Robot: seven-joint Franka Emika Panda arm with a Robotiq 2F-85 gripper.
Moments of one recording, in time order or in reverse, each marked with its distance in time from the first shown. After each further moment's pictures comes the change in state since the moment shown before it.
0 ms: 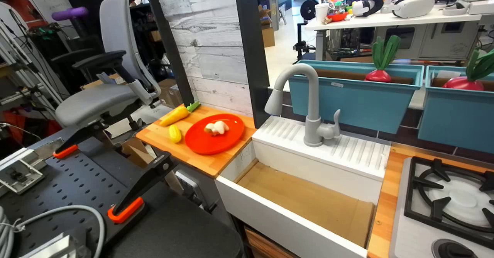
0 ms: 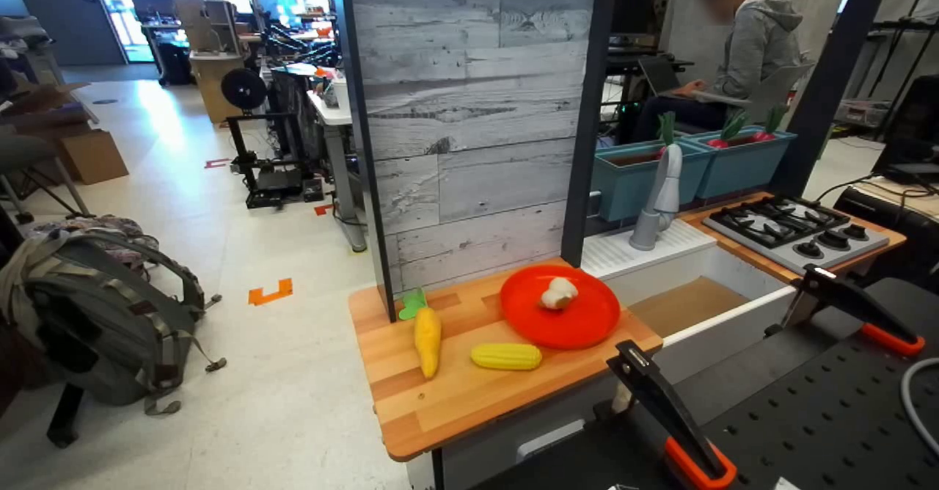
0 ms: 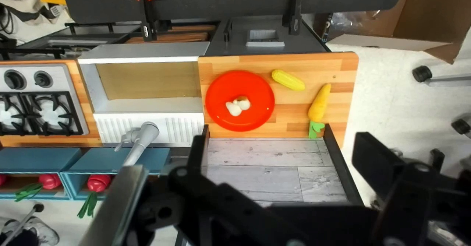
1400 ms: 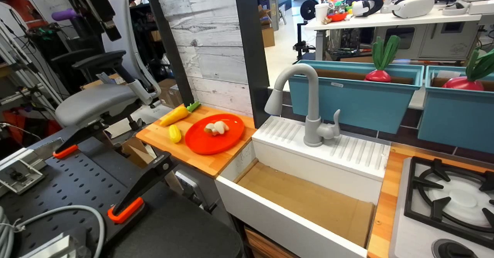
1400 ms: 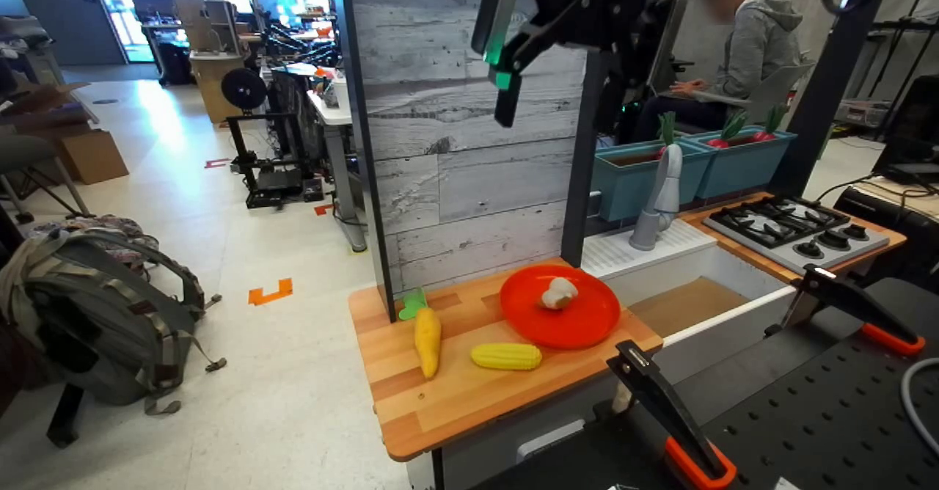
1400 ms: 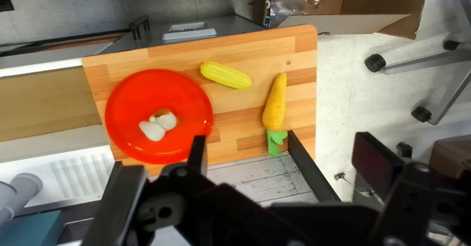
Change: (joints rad) arm 0.065 0.780 -0.029 0.125 0.150 0.605 0.018
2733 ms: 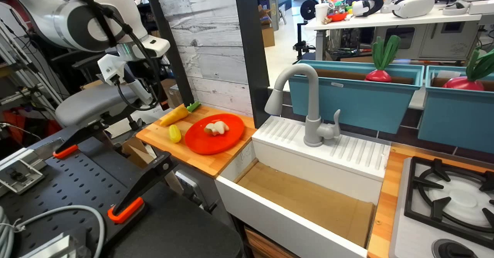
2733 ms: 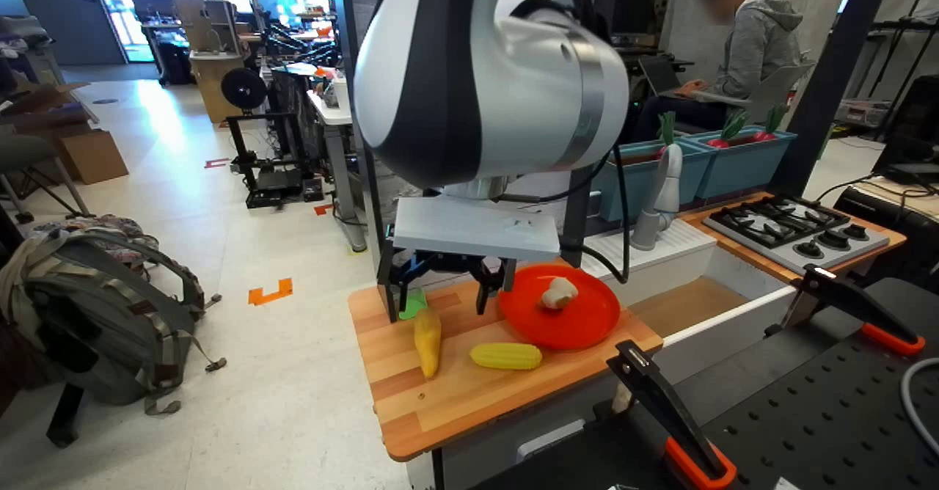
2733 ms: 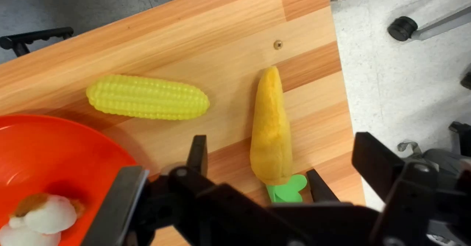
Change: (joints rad) arm 0.182 0.794 -0.088 0.462 0.025 0.326 0.219
